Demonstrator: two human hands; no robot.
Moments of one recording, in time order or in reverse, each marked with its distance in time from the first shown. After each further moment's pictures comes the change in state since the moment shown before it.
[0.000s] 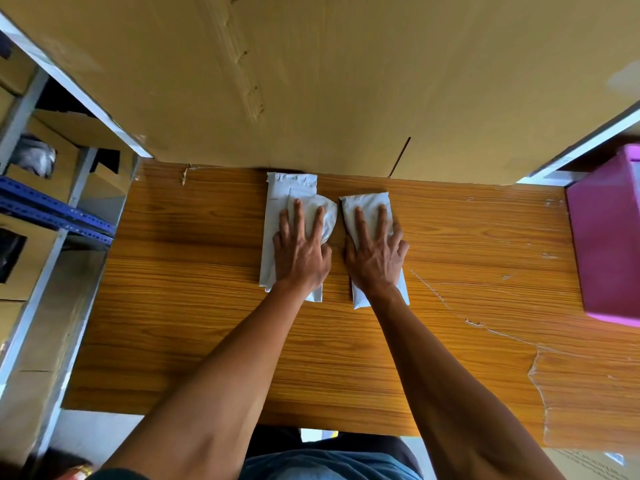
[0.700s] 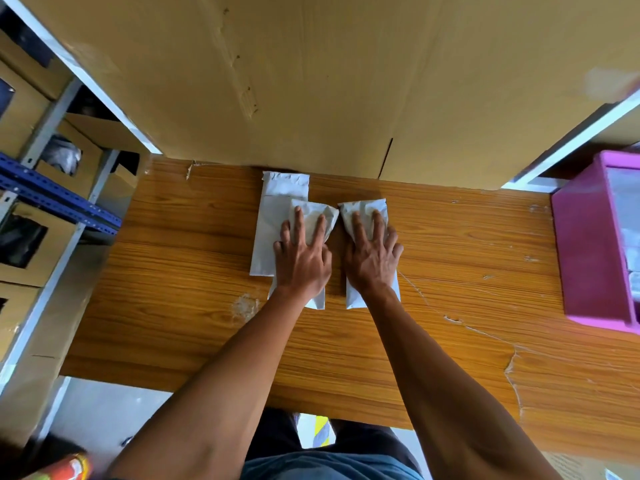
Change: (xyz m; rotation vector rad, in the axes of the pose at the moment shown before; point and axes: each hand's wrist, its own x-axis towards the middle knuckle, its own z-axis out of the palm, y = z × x) left_hand -0.037 0.040 -0.007 -0.025 -0.011 -0.059; right_hand -0.019 0.027 -0.018 0.099 -0.029 -0.038
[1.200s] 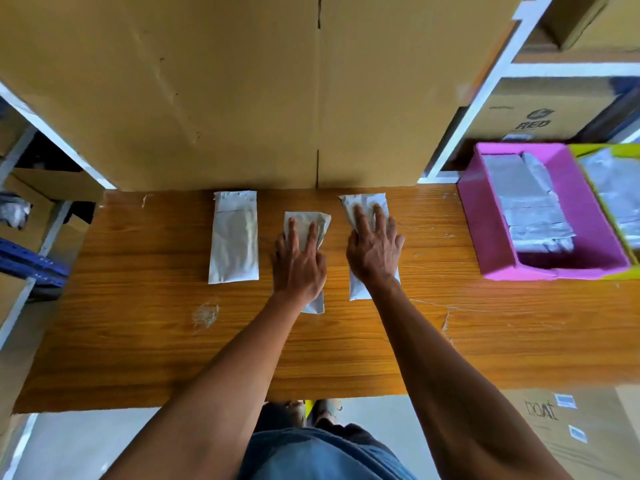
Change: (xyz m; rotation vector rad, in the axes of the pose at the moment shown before) left_hand -0.048 0.092 -0.021 -0.114 -0.009 0.094; right_hand -0.046 0.085 -0.082 0.052 0.168 0.092
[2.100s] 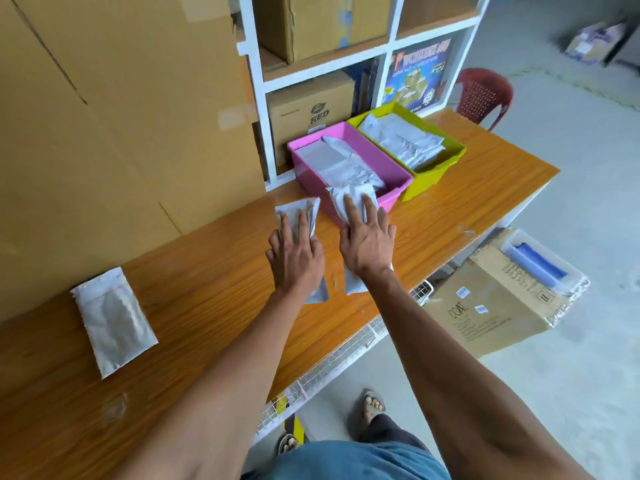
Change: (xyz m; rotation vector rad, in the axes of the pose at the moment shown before) left_hand -0.086 0.206 -0.005 -0.159 0.030 0.482; right_hand -0.142 0.163 -0.116 -0.059 0.375 0.433
